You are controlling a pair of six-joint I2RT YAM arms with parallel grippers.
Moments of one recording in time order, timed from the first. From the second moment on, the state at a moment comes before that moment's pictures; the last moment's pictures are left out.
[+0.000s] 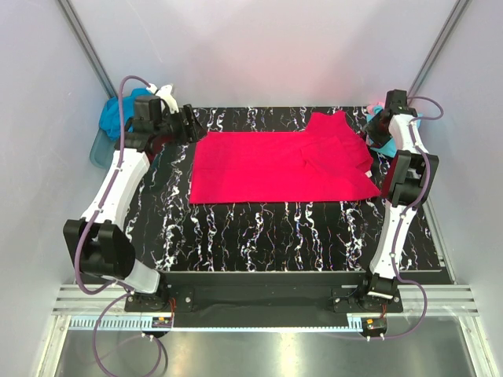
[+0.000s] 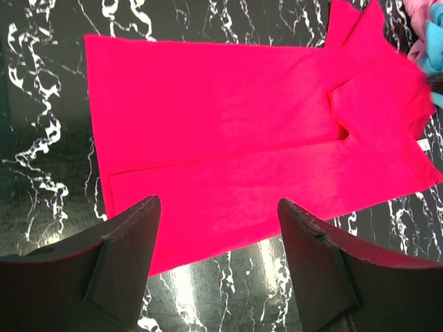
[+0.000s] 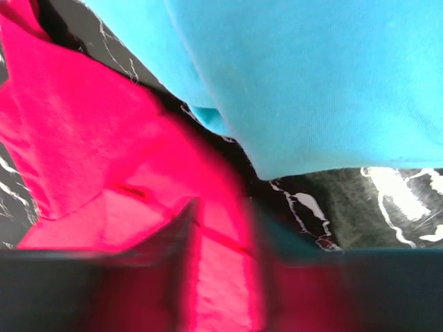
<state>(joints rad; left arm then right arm) -0.11 1.50 1.42 -0.49 0.30 -0.31 -0.20 2.37 2.13 -0.75 -0.01 0.63</state>
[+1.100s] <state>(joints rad) 0.07 2.21 1.86 -0.41 0.24 -0.29 -0.15 2.52 2.28 -0.40 -0.42 0.73</state>
